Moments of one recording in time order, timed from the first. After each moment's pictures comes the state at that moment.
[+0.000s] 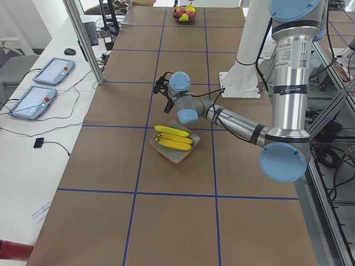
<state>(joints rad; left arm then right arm) -0.95 -1.56 -1.93 -2.41 -2.30 -0.79 1.69 -1.49 0.84 -0.65 2.23 0.08</state>
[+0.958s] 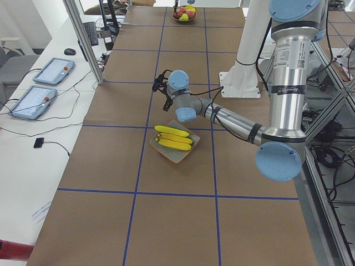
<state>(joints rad) -0.95 -1.58 -1.92 -2.41 -2.30 -0.79 1.64 -1.50 0.83 -0.65 2.13 0.07</state>
